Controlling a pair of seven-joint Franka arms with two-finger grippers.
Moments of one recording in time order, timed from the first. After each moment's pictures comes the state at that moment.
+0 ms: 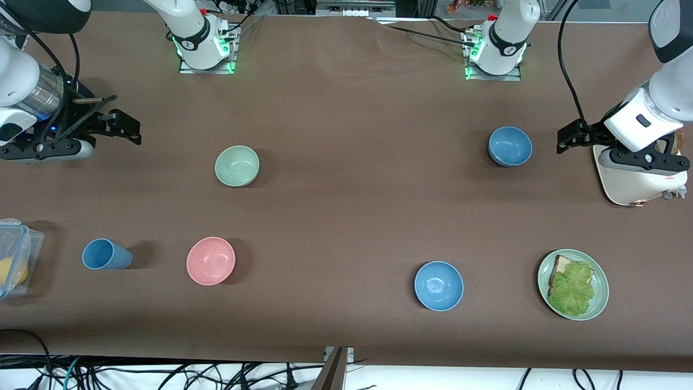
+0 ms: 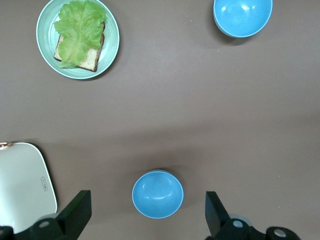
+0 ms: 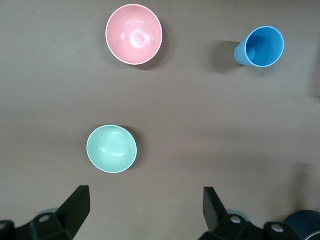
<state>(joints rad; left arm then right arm) -0.03 0.02 -0.02 -1.72 -0.02 1.69 0.08 0.12 0.06 0.00 -1.61 0.01 1.61 0.03</state>
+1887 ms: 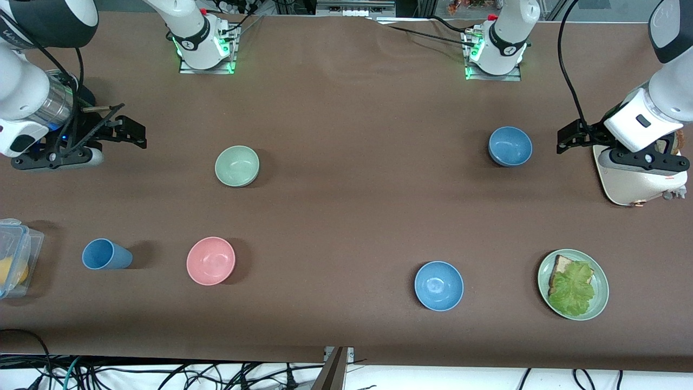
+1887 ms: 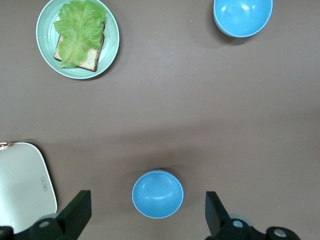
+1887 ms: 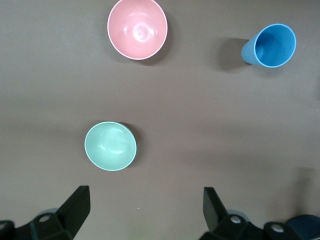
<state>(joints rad) -0.03 0.02 -0.02 -1.72 -0.02 1.69 0.08 0.12 0.09 0.00 -1.61 0.02 1.61 -0.01</state>
